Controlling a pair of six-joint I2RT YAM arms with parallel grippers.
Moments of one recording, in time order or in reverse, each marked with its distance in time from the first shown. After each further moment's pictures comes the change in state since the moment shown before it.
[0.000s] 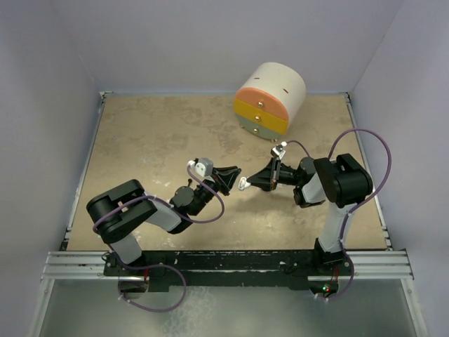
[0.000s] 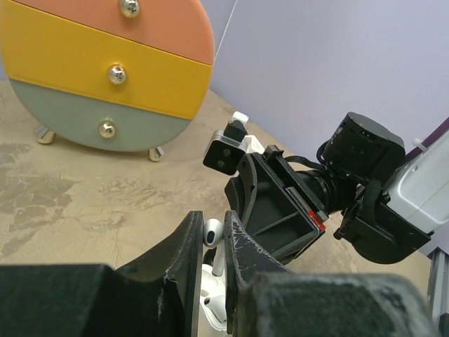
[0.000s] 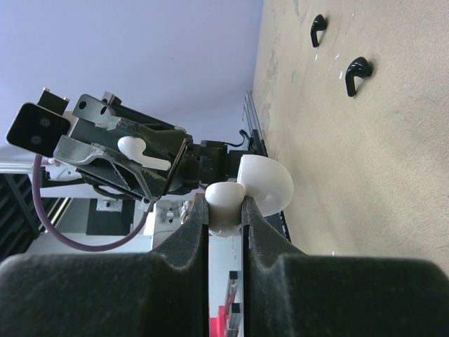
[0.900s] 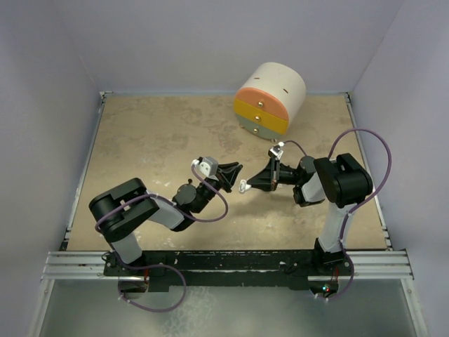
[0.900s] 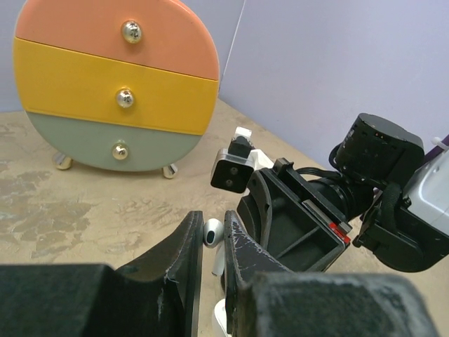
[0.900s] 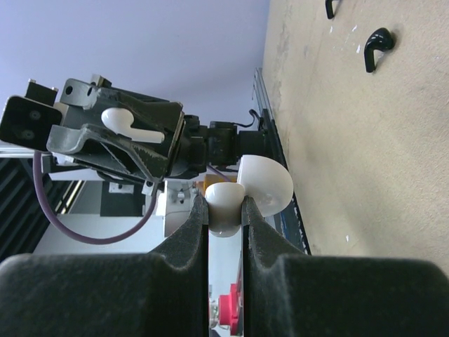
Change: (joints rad) left arm 0.000 0.014 0.039 0.002 0.001 0.118; right arm 0.004 -0.001 0.015 0.000 -0.069 0.055
